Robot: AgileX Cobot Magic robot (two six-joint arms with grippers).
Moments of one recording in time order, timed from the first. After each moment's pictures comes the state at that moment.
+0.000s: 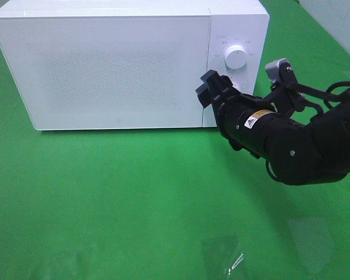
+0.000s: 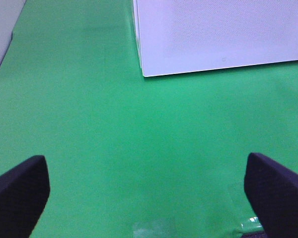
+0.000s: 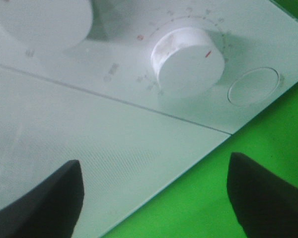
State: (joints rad) left arm 0.02 0.00 -0.52 -0.15 1.08 0.17; right arm 0.63 1.87 -0.67 0.39 -0.82 0.83
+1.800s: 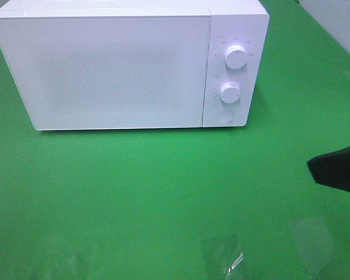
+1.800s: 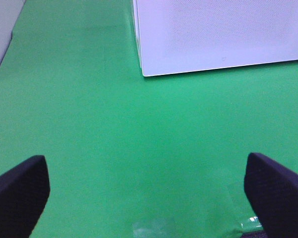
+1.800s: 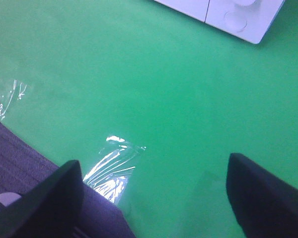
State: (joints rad) left arm 0.02 0.00 -0.52 -0.15 1.08 0.17; right arm 0.61 0.74 -0.65 -0.03 0.74 0.05
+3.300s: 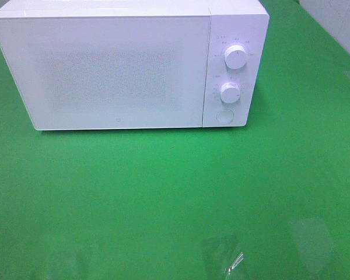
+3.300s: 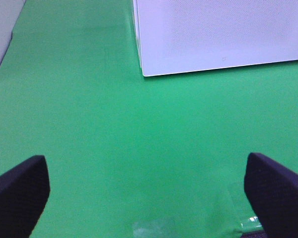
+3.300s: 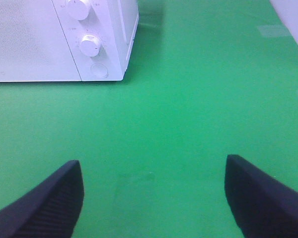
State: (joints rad) left arm 0.02 0.00 -0.52 -0.15 1.08 0.17; right arm 0.11 0.00 -0.49 -0.02 0.97 0.05
